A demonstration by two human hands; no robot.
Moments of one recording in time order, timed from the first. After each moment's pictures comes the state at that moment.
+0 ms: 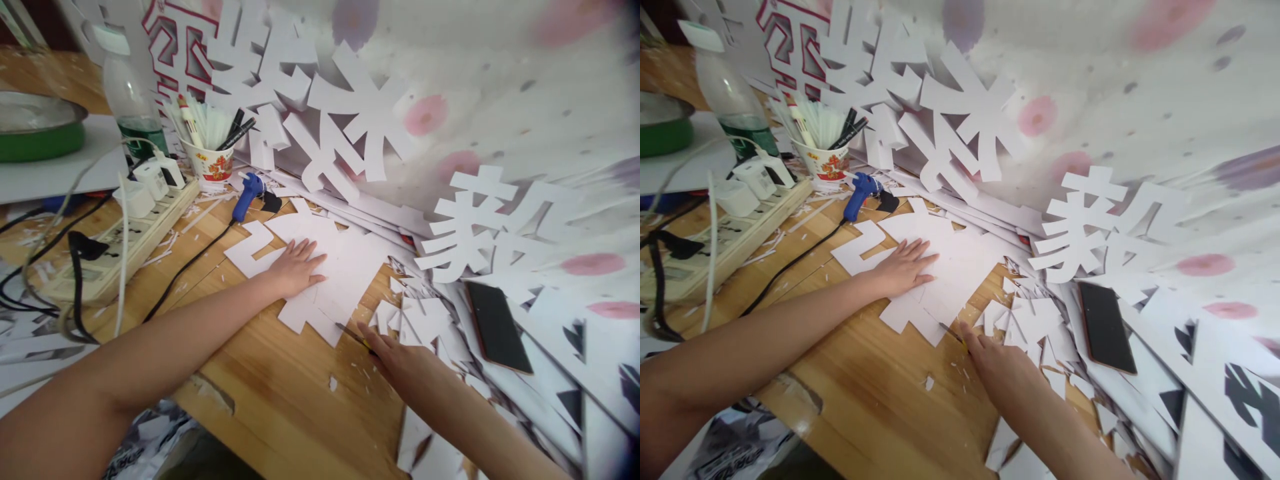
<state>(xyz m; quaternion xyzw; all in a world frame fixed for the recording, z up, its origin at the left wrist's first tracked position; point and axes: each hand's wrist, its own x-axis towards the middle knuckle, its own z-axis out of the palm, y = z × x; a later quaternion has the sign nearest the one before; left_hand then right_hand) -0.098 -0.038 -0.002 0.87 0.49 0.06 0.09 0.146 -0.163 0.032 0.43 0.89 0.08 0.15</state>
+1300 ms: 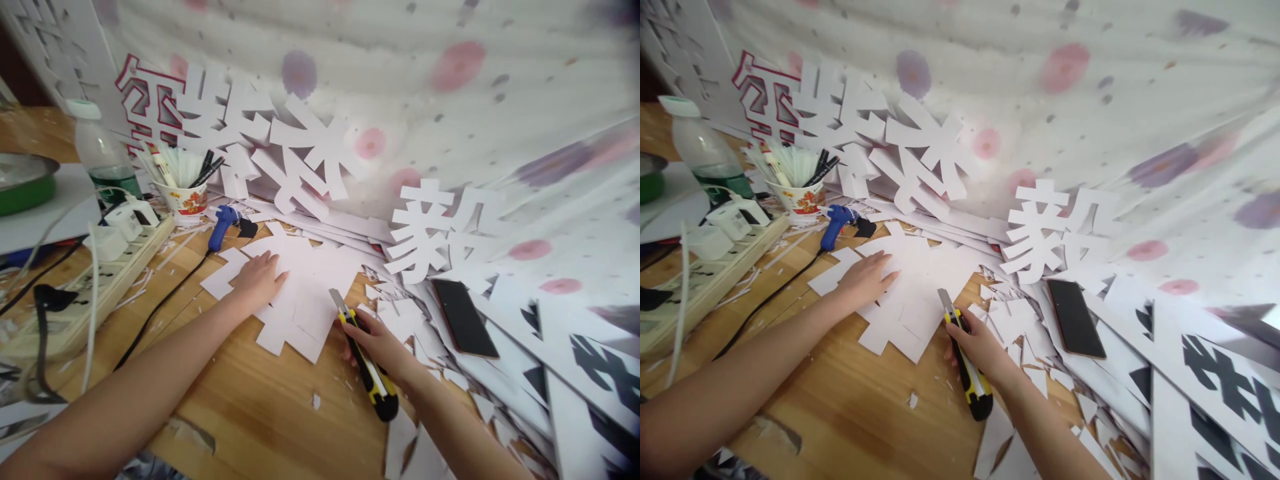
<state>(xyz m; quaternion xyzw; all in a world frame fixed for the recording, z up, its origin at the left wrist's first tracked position) -0.111 -0.036 0.033 0.77 0.63 0.10 0.05 0.121 -0.131 0.043 0.59 0.53 -0.56 -0.23</state>
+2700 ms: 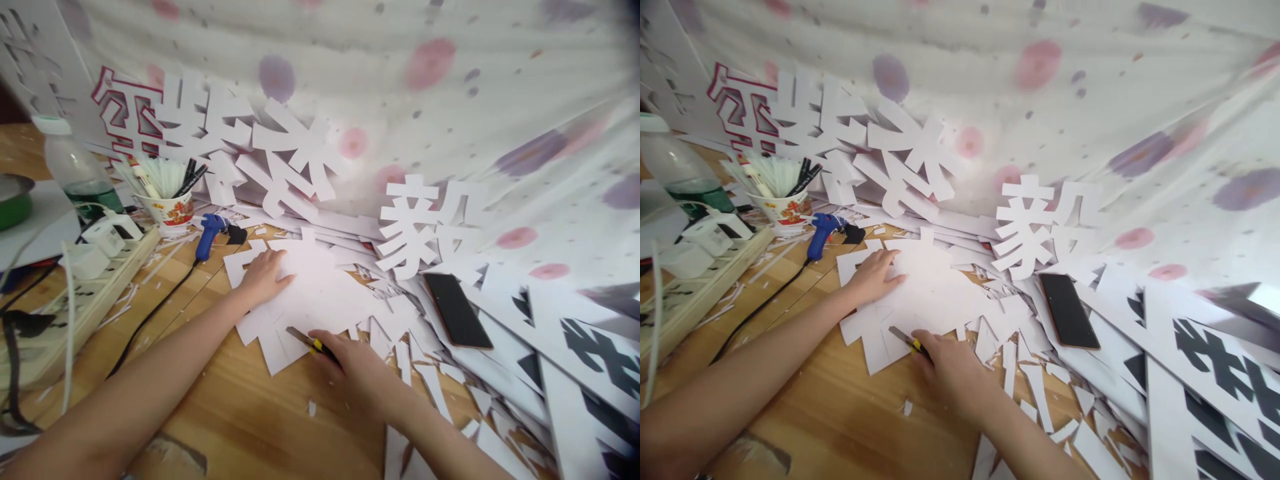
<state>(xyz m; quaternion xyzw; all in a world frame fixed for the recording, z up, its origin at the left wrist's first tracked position) -0.095 -0.003 0.008 0.83 0.51 0.24 0.03 0.096 -0.153 0.064 0.55 0.80 -0.22 -0.02</state>
